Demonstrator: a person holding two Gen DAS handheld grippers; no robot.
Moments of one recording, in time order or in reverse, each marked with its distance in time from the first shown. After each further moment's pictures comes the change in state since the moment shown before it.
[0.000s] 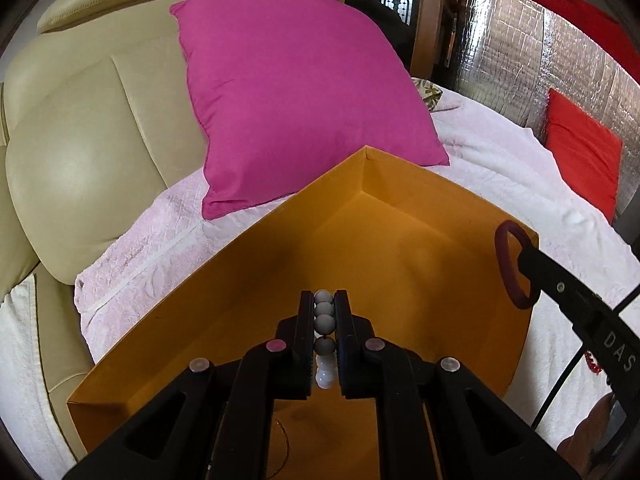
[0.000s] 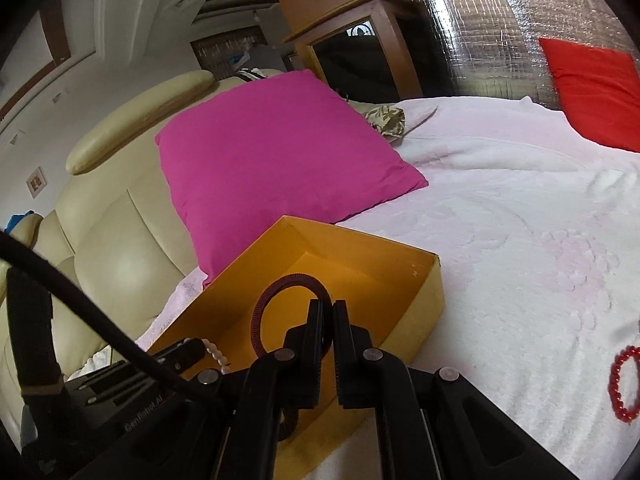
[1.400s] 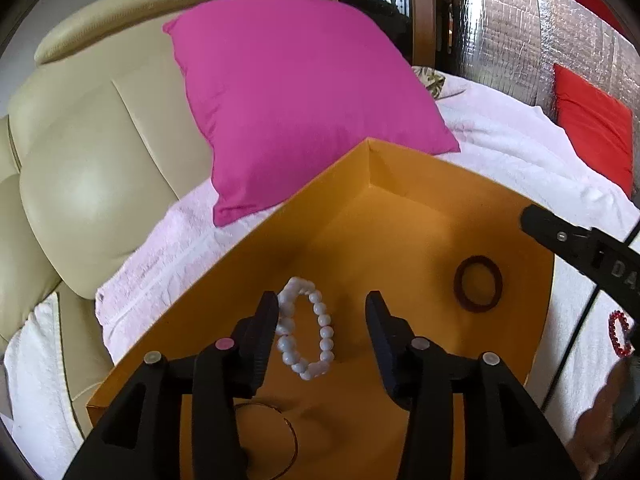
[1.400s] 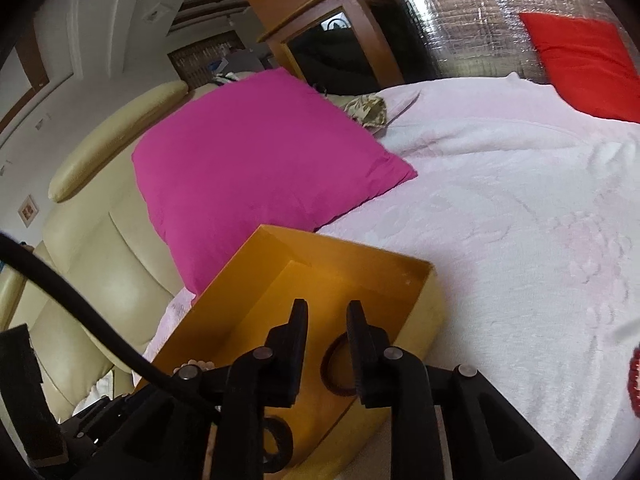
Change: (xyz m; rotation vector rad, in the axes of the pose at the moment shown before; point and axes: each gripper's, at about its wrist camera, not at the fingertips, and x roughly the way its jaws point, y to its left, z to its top) left arm -0.002 -0.019 -0.003 0.082 -0.023 0.106; right arm 0.015 -0.016 0.011 0.099 0.000 -0.019
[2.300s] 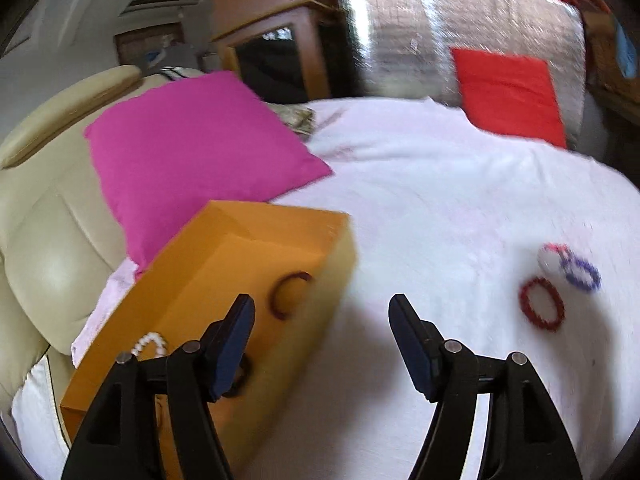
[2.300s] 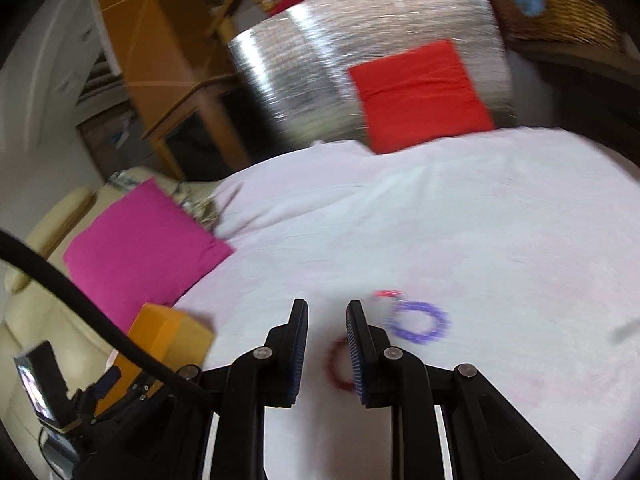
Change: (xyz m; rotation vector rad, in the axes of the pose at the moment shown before) left arm -0.065 -0.148 -0.028 0.255 -0.126 -0.110; right arm -0.242 -0.168 -0.009 0.251 -0.177 -0.363
